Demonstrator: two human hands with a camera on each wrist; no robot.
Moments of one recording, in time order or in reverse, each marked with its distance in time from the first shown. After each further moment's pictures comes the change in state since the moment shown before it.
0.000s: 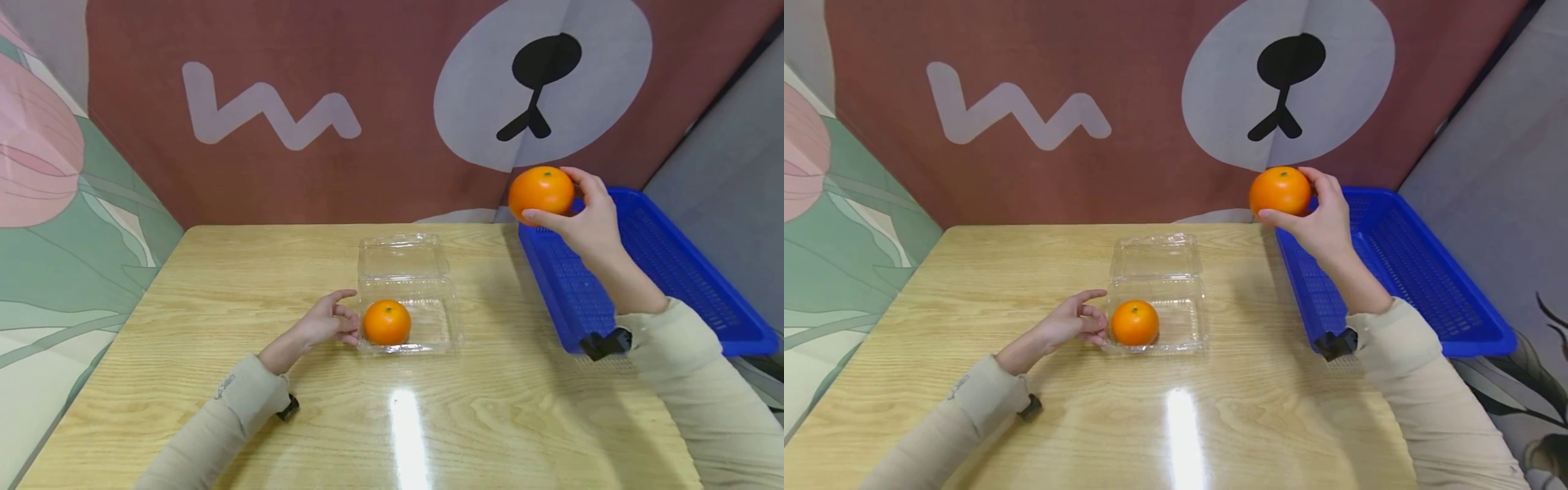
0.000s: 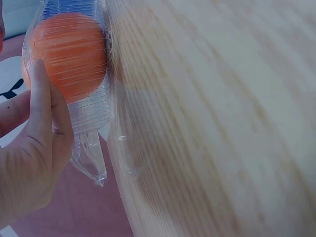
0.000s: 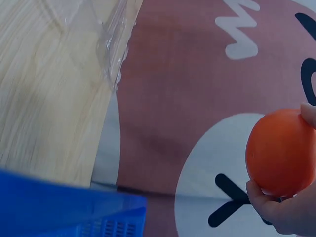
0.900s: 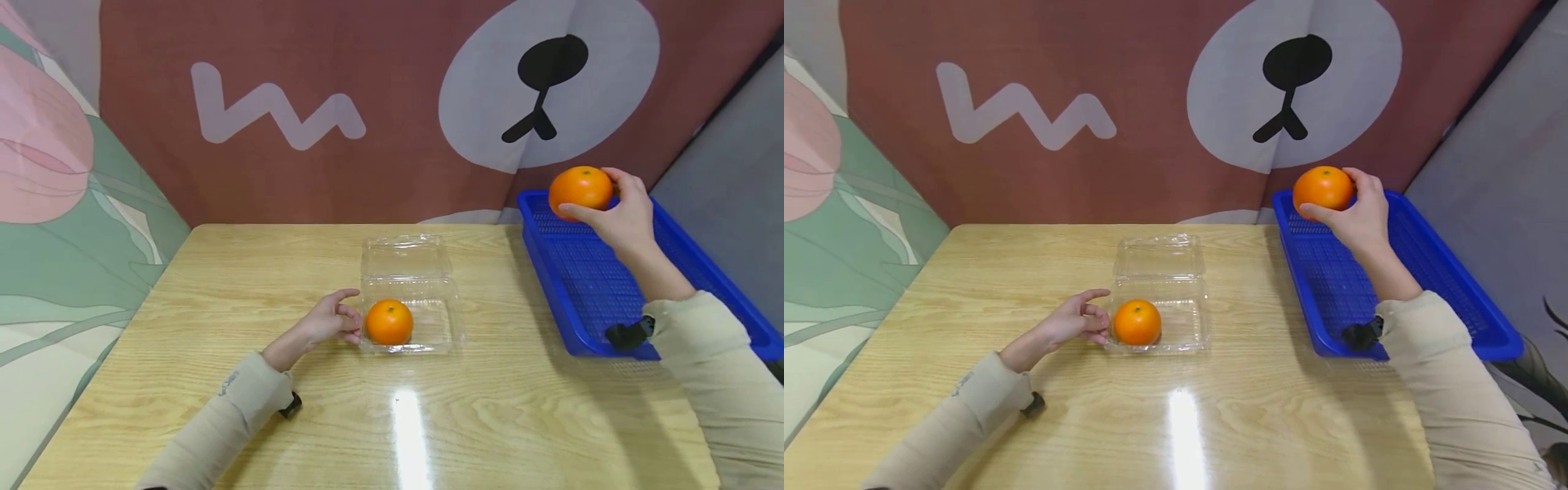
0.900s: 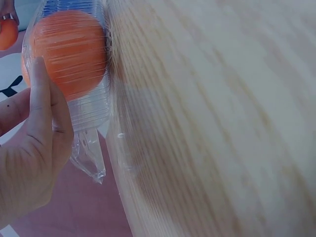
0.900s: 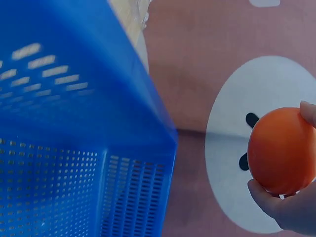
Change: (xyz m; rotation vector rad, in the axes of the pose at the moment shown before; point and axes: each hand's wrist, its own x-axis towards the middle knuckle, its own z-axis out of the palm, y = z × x) left_hand -0.003 0.004 0.000 -0.009 -0.003 -0.004; right_hand 0.027 0.041 -0.026 -0.114 0.011 0.138
